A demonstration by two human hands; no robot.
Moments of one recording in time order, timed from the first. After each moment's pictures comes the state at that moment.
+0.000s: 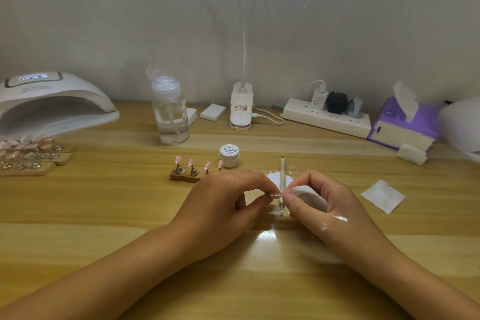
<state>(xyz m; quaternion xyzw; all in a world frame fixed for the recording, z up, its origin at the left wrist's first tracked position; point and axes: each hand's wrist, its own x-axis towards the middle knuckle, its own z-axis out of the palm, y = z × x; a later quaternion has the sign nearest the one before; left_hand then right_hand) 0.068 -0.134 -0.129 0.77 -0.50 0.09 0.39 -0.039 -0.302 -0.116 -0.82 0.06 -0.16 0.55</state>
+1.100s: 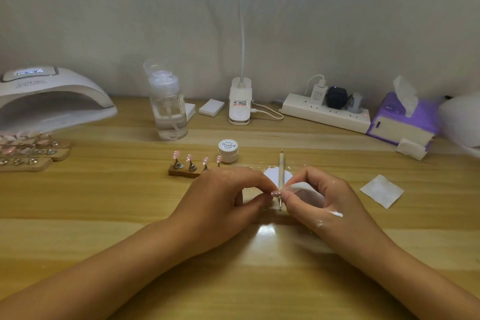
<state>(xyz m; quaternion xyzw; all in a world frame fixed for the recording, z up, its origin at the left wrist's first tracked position) 0.069 -0.134 -0.131 0.78 -0.49 0.07 0.38 -0.036 -0.303 -0.119 -0.84 0.05 -0.17 0.52</state>
